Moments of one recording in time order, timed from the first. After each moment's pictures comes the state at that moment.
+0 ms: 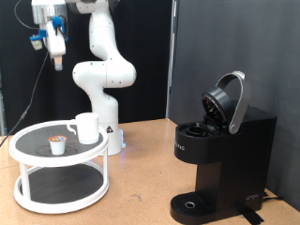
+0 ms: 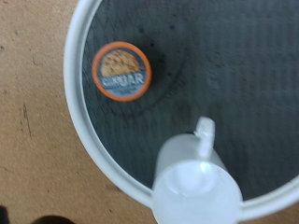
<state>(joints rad) -0.17 -0.63 -0.41 -2.39 -0.19 1.79 1.92</state>
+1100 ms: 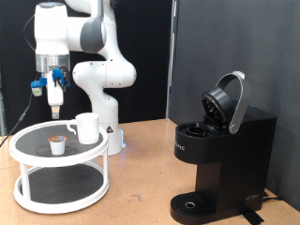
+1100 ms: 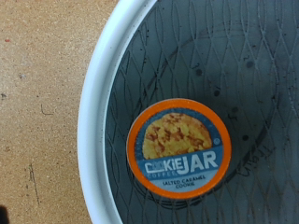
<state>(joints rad) -0.19 -0.45 -0.42 -2.58 -0.23 2.23 1.99</state>
